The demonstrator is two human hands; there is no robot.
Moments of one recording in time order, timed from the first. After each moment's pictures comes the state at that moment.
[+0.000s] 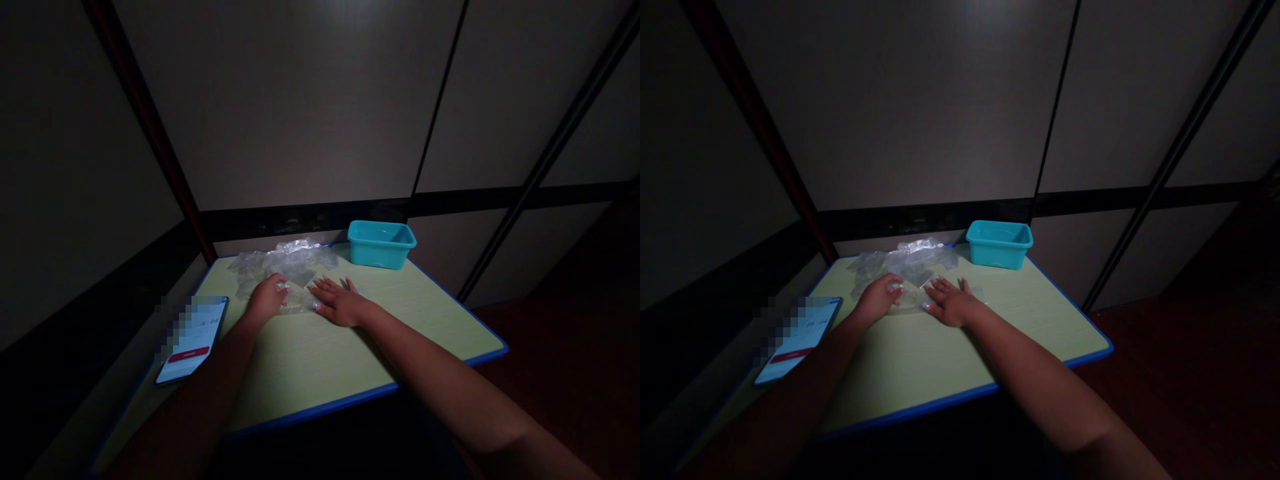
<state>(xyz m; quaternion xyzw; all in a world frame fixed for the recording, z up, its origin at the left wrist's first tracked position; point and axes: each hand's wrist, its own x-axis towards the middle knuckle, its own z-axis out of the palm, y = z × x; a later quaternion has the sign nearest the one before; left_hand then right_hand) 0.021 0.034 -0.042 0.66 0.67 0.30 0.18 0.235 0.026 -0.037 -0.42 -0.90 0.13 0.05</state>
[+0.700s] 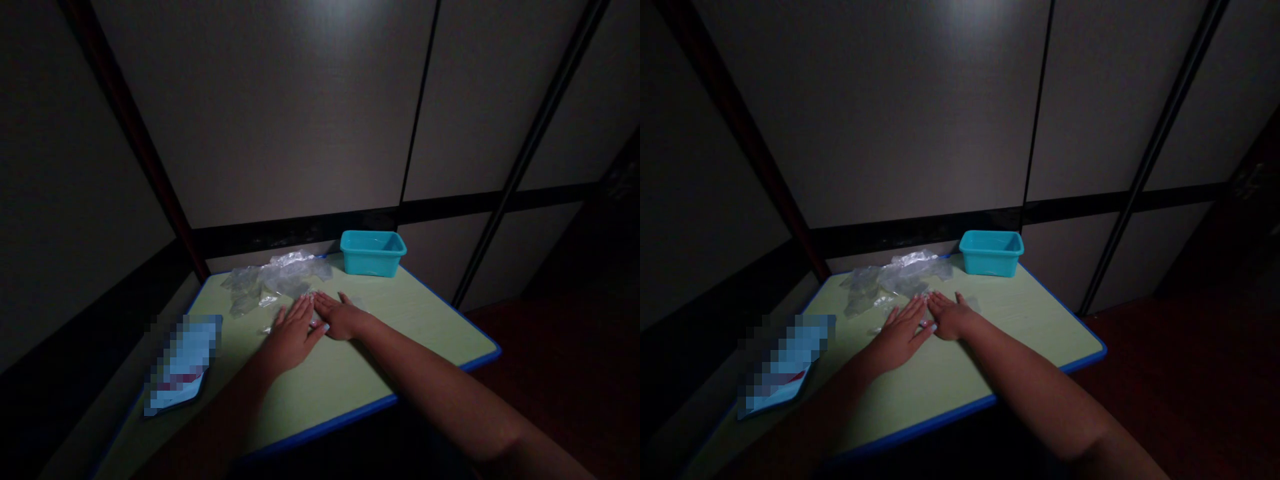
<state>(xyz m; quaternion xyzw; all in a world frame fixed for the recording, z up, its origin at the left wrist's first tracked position) 0.071 -0.015 -0.048 0.84 0.53 0.11 0.02 0.234 0.024 -0.035 -0.42 -0.90 0.12 0.00</state>
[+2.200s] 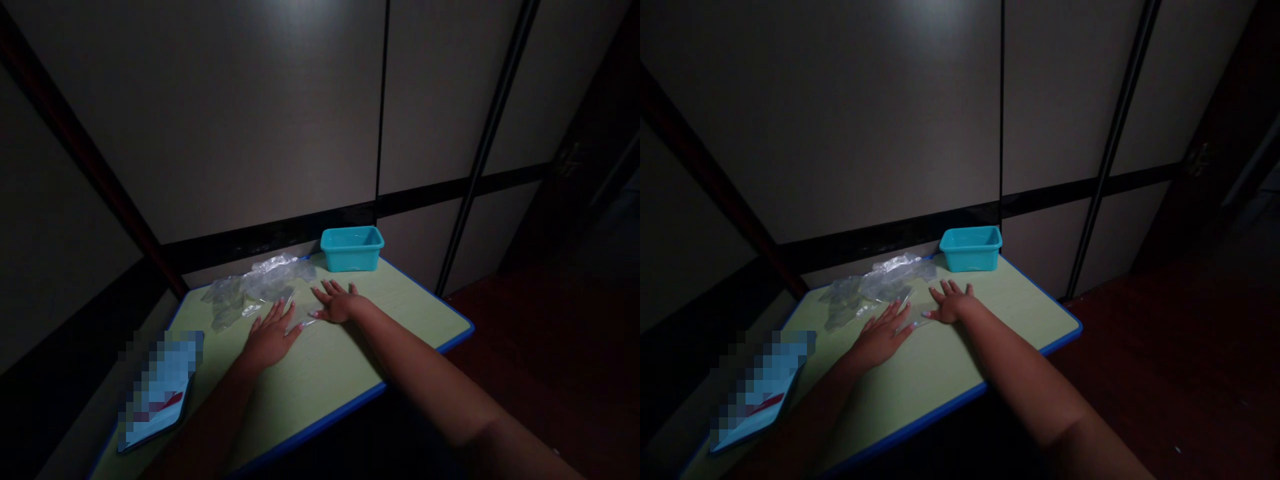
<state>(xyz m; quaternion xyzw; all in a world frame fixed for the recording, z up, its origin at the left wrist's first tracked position) 0.059 0.007 -0.055 0.80 0.60 0.02 0.03 0.261 0.047 -0.031 -0.56 -0.81 0.18 -0.05</state>
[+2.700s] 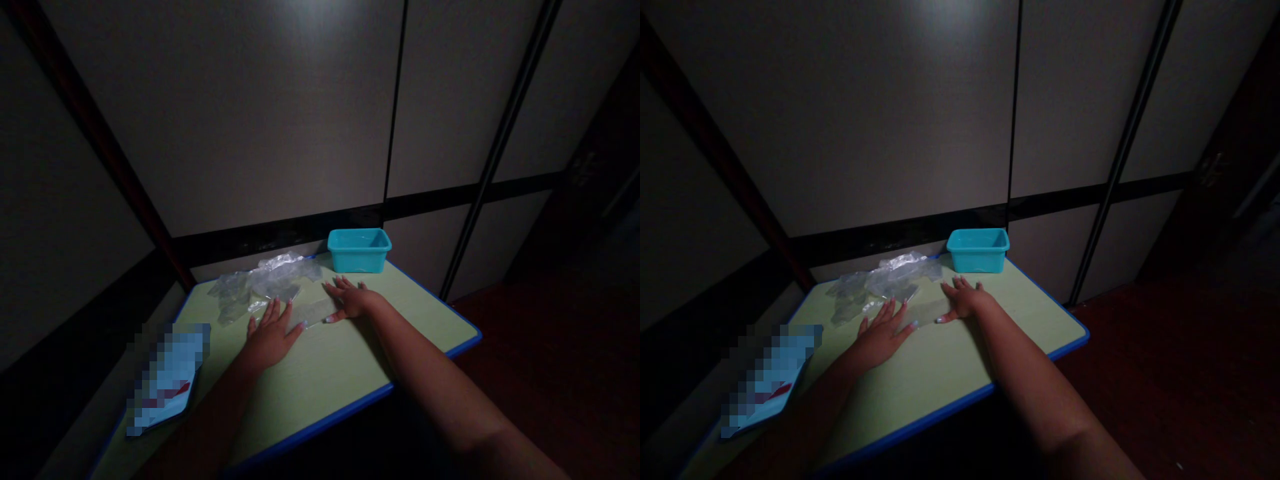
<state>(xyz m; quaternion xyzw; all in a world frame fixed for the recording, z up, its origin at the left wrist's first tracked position) 0.054 0.000 -0.053 0.77 0.63 0.04 0.04 0.282 0.045 -0.016 -0.55 -0.81 0.19 -0.04</state>
